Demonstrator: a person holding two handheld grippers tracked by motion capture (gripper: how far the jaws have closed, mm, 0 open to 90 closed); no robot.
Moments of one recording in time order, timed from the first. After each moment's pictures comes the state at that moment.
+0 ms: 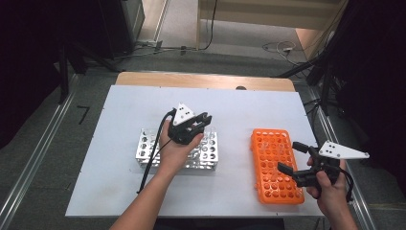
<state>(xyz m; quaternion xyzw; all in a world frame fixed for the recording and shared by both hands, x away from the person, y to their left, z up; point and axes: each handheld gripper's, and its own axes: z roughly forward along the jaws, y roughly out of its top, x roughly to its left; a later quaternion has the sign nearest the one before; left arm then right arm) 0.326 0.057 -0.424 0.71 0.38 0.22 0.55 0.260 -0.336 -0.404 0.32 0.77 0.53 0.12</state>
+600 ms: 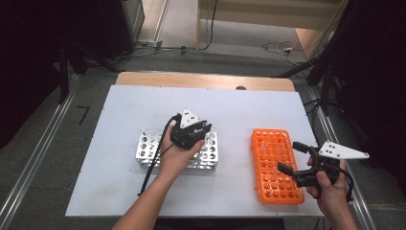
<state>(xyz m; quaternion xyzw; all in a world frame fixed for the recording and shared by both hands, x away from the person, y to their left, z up) 0.322 0.050 -0.433 0.75 0.40 0.20 0.48 0.260 -0.336 -0.405 0.32 0.78 0.53 0.12</state>
